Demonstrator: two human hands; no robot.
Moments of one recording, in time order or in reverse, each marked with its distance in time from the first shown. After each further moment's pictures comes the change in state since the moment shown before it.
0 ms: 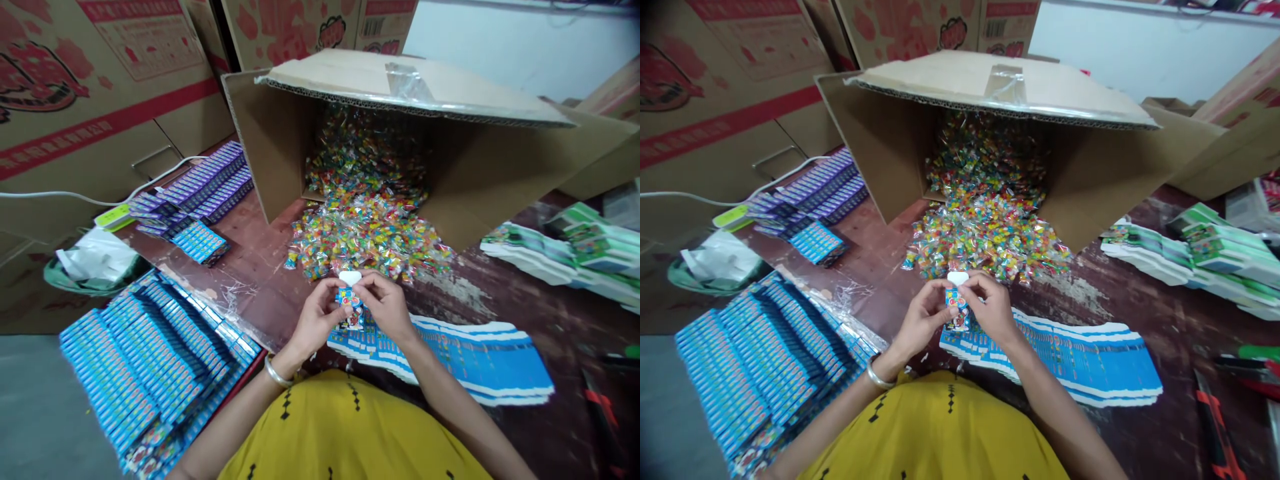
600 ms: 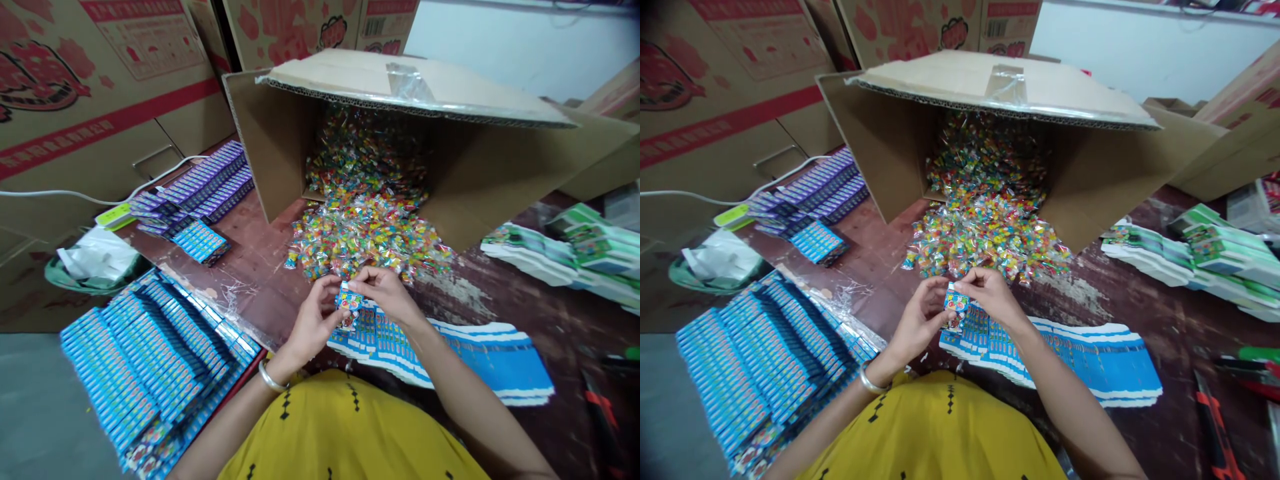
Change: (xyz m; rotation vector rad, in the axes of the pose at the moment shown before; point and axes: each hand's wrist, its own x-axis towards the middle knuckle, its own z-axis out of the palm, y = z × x) left_hand -0.008 0.007 -0.006 0.267 0.006 0.060; right_hand 0.026 -0.004 -0.013 0.239 -0.245 0.264
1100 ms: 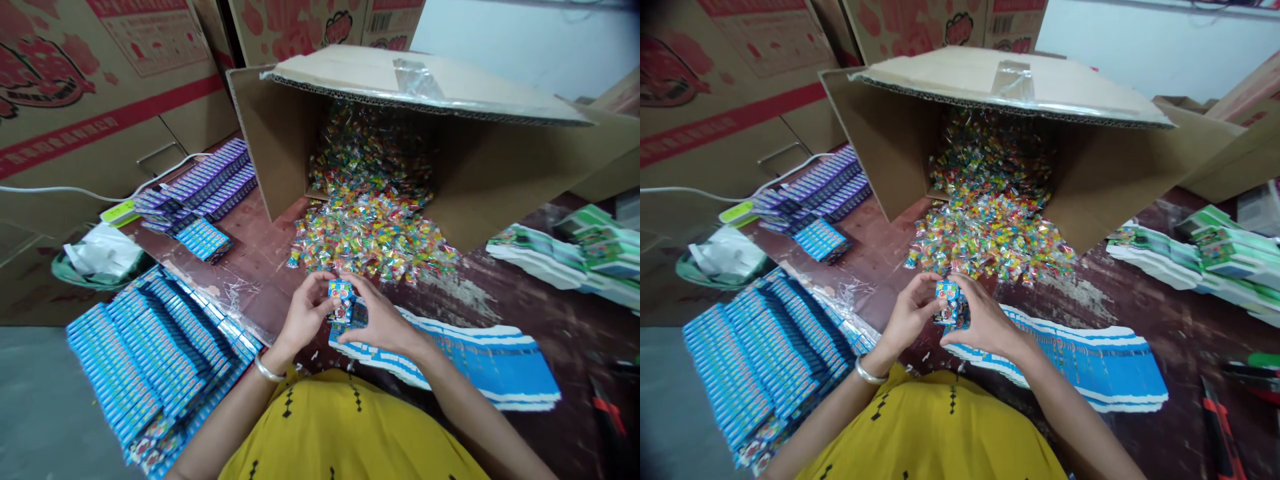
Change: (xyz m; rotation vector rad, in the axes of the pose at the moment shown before) left_hand 0.009 0.000 -0.014 -0.161 0.061 -0.007; right_hand -0.026 0.003 0.014 -0.616 -0.100 -0.289
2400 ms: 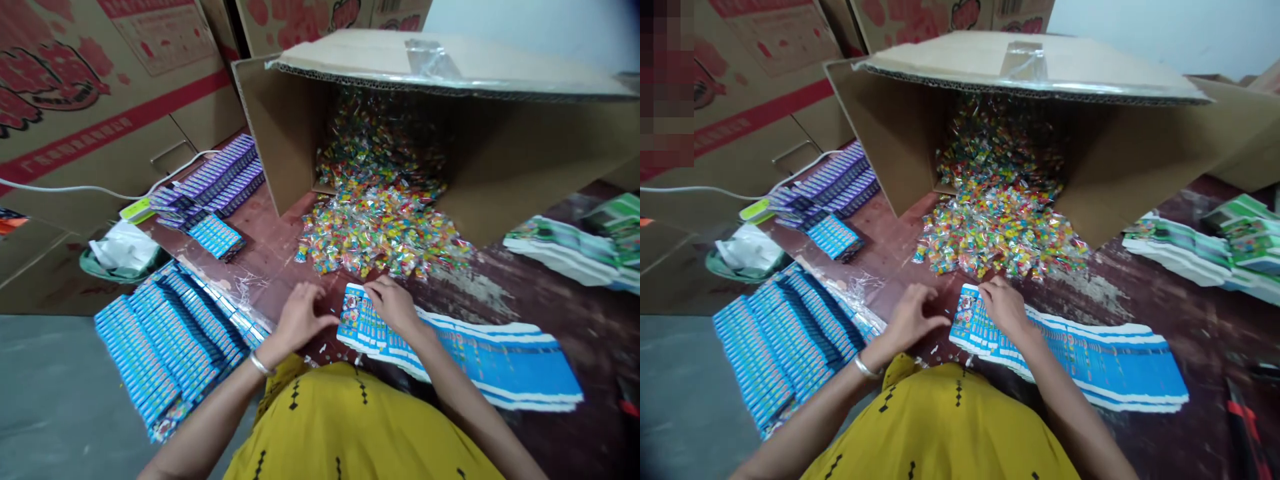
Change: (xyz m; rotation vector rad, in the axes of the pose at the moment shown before) left_hand -0.016 -0.028 -0.052 1.174 -0.014 0.222; right_hand -0.007 0.053 0.014 -0.485 0.091 0.216
